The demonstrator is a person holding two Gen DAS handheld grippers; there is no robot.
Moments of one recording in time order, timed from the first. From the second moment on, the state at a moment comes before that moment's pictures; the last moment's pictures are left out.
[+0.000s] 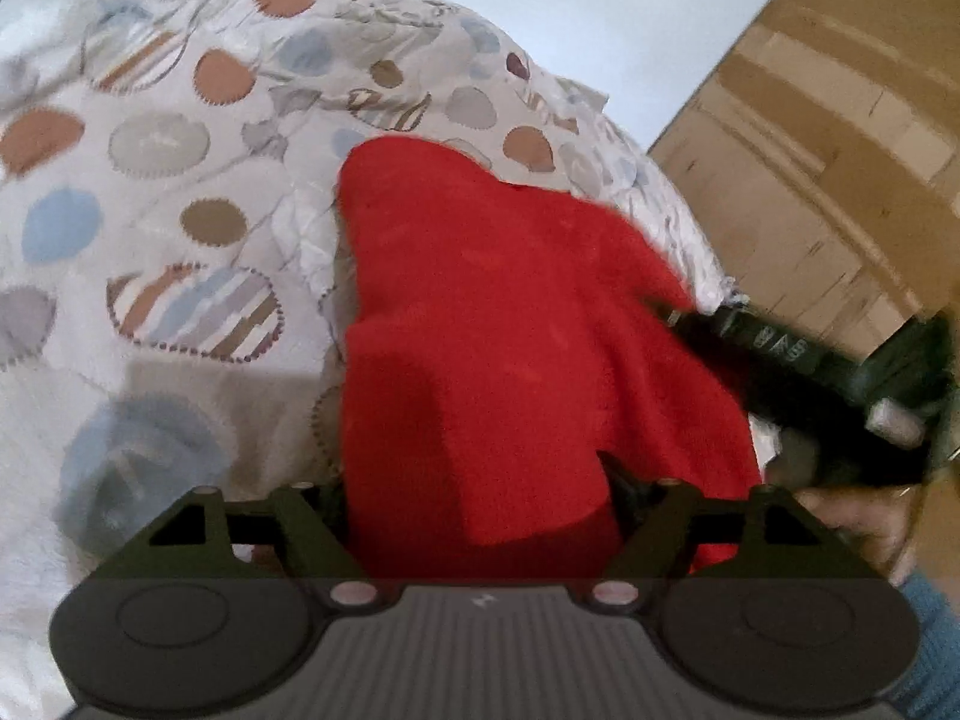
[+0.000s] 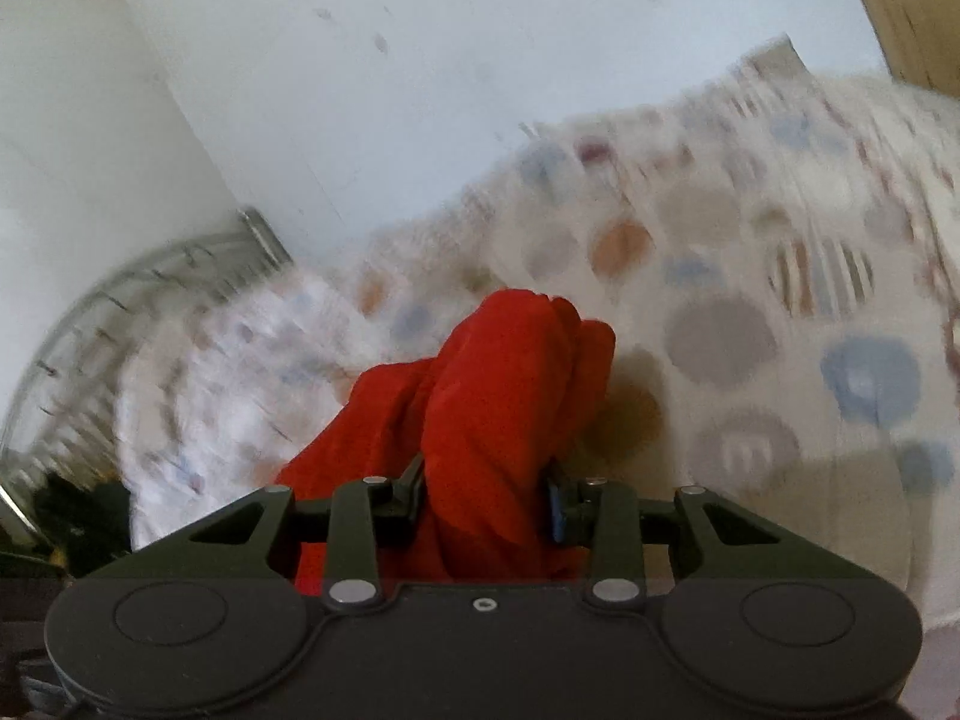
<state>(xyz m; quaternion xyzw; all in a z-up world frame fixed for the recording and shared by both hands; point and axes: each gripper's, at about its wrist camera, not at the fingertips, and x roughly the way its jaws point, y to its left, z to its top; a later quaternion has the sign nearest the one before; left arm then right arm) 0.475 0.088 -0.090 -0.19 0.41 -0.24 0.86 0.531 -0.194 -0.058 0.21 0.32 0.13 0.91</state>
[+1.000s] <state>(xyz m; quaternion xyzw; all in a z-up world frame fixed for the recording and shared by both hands) 0.453 0.068 -0.036 -0.02 0.38 -0.16 0.91 0.492 -0.201 -0.057 0.12 0.28 0.08 0.95</state>
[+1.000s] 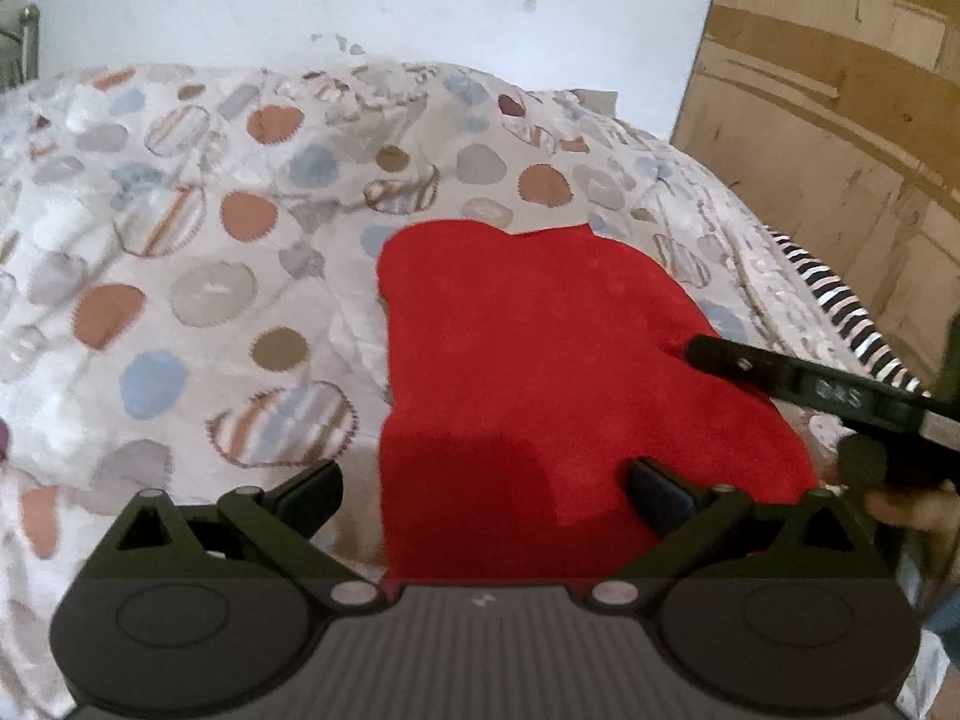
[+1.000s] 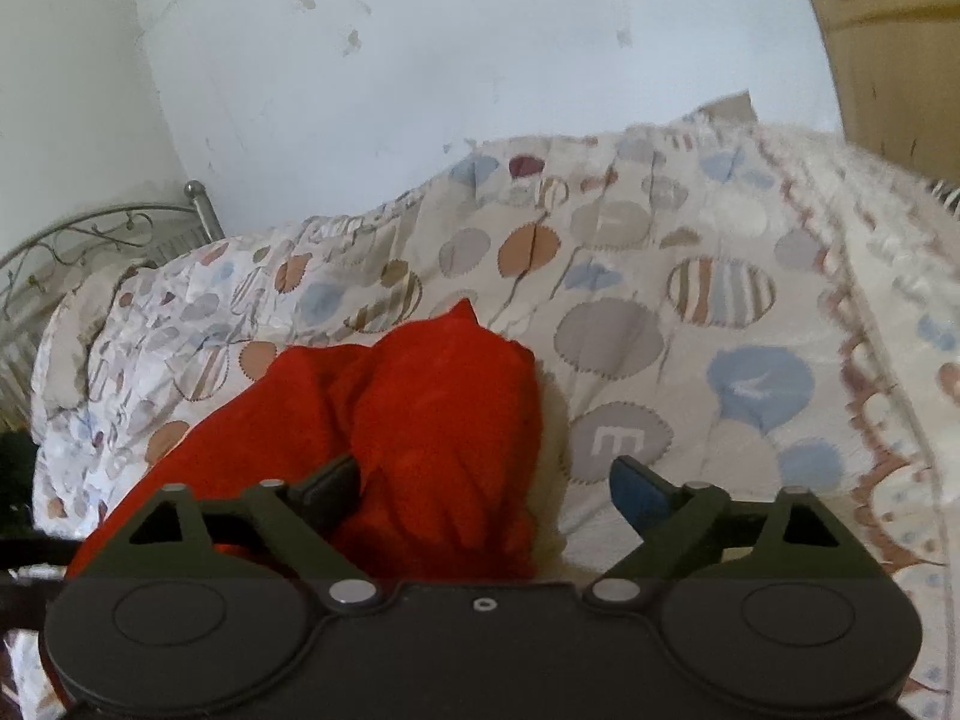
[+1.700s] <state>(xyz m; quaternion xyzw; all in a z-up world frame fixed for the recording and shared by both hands) 0.320 0.119 0.066 -0.03 0.24 -0.06 0.97 0.330 -0.171 0.052 0.10 0.18 0.04 0.98</state>
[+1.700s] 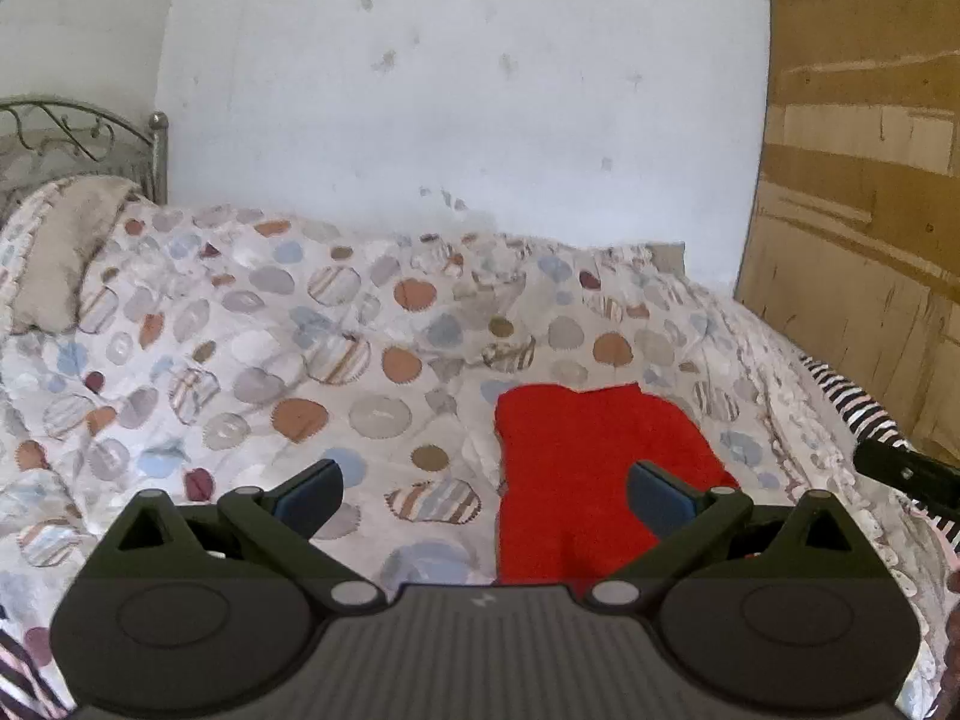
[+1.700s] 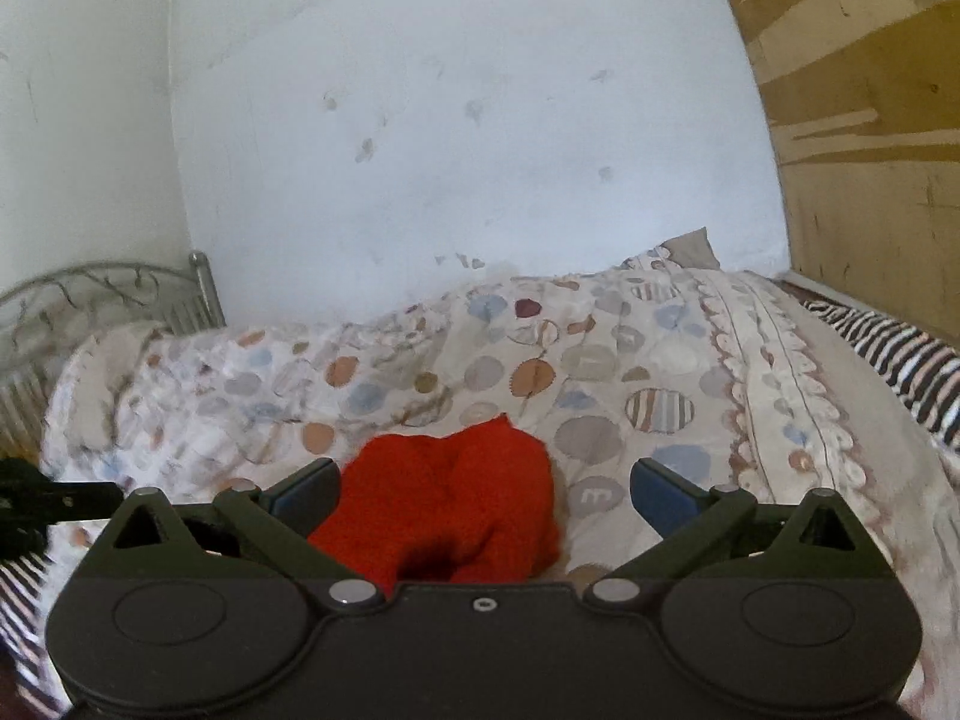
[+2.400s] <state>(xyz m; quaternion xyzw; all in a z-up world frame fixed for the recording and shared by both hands) 0.148 0.135 0.035 -0.09 0.18 -0.01 0.98 0.140 -0.132 0.063 0.03 0.08 0.04 1.00</state>
